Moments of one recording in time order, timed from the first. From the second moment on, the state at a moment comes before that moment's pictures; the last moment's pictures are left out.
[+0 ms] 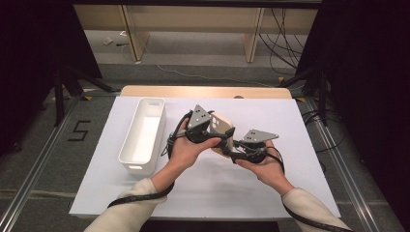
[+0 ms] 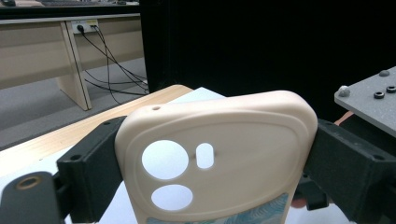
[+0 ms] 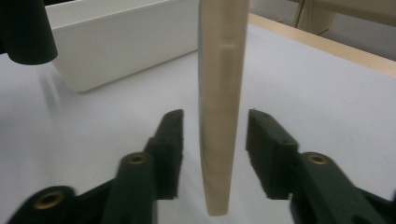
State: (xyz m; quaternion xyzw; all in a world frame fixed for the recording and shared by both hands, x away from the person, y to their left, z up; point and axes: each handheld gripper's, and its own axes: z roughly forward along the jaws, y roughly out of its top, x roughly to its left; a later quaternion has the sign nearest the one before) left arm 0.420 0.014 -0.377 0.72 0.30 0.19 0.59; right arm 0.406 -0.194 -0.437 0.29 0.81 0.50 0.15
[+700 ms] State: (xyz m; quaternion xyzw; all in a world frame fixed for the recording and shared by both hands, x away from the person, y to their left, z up) left arm 0.422 0.036 -0.370 0.71 0.32 0.21 0.59; right arm 0.395 -0.229 -0.428 0.28 0.79 0.52 0.16
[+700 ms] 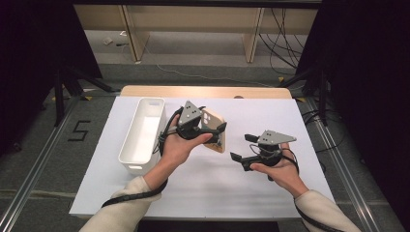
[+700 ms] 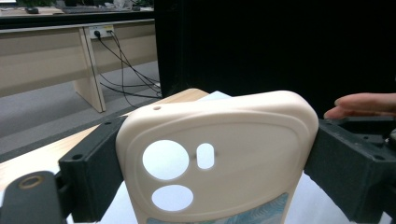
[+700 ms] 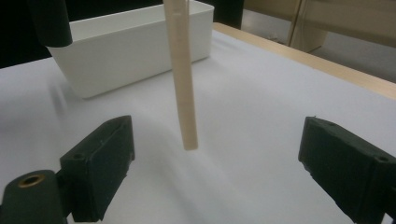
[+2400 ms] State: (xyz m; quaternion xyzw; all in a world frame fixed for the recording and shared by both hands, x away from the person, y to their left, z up) left arm 0.424 0.079 -0.349 0.70 0.34 0.27 0.57; right arm 0.369 -0.270 -0.429 0.30 0.76 0.54 0.19
